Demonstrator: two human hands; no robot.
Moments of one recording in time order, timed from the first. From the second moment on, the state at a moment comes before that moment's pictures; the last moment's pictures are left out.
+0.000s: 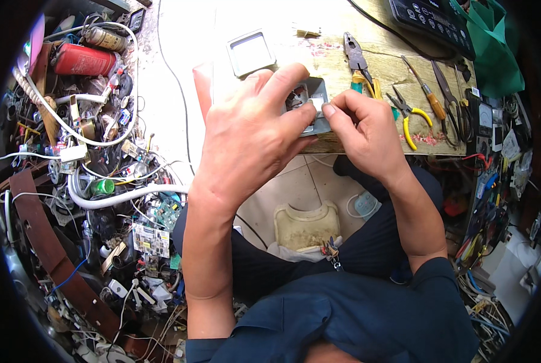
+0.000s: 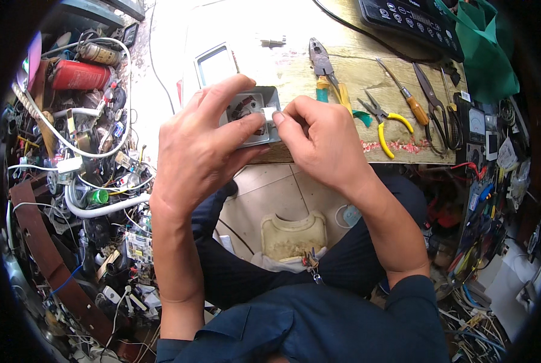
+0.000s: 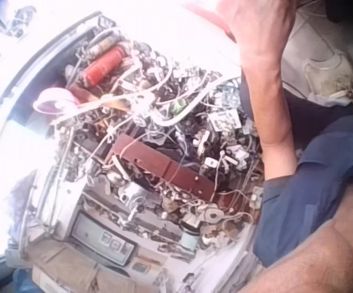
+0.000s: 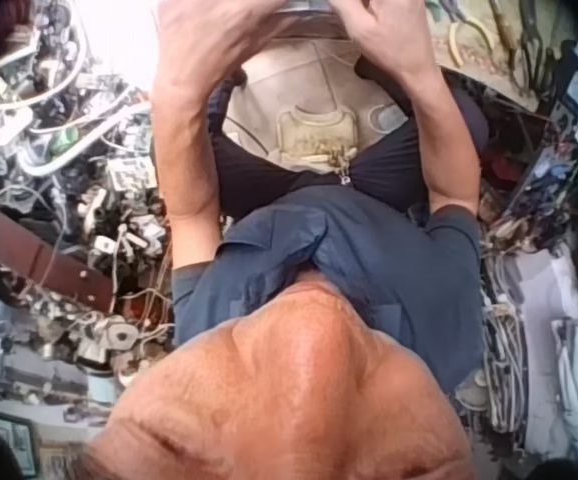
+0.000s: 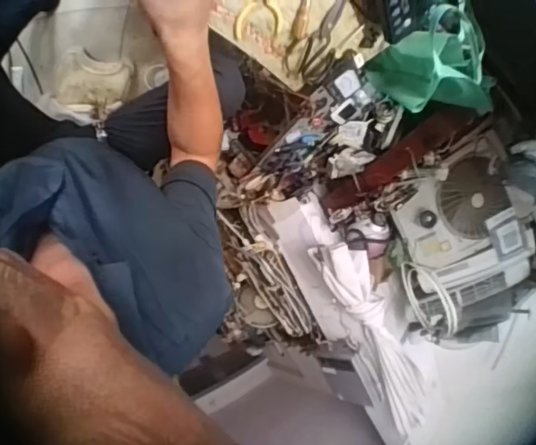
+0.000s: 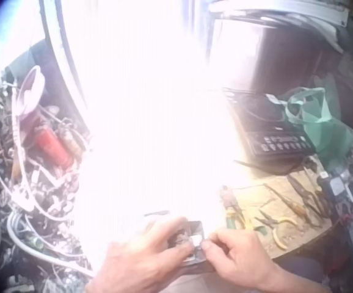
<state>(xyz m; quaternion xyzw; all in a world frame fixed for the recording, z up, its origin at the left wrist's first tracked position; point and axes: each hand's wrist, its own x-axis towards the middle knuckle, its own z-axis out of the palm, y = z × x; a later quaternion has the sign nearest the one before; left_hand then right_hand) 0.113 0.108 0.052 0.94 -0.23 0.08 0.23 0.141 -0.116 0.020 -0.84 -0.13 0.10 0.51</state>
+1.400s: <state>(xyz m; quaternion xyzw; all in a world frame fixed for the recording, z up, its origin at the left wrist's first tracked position) 0.111 0.107 0.035 0.93 -0.22 0.13 0.26 0.160 -0.105 0.026 -0.87 -0.08 0.14 0.47</state>
